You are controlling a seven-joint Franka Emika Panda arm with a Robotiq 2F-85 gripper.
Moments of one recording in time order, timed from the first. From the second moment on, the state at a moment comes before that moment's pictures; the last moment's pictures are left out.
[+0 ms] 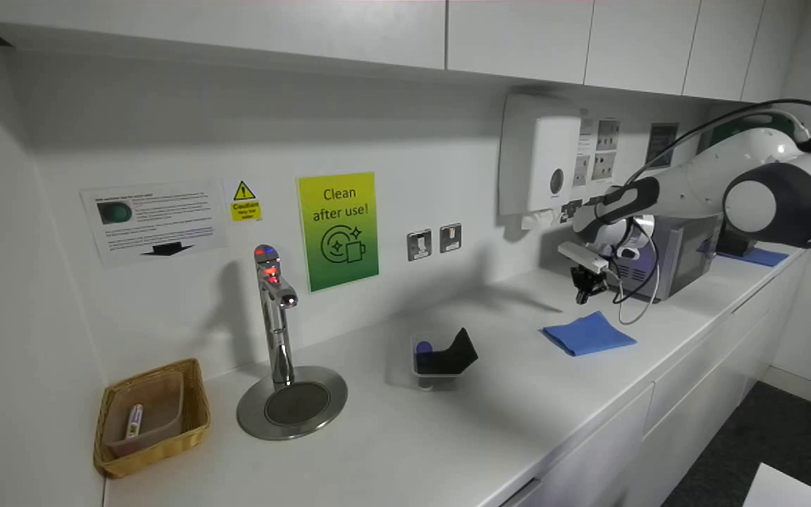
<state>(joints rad) -0.29 0.44 -0.29 -1.72 0.32 2.28 1.03</state>
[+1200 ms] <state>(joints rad) -0.23 0.31 -0.23 -1.91 0.28 2.12 0.93</state>
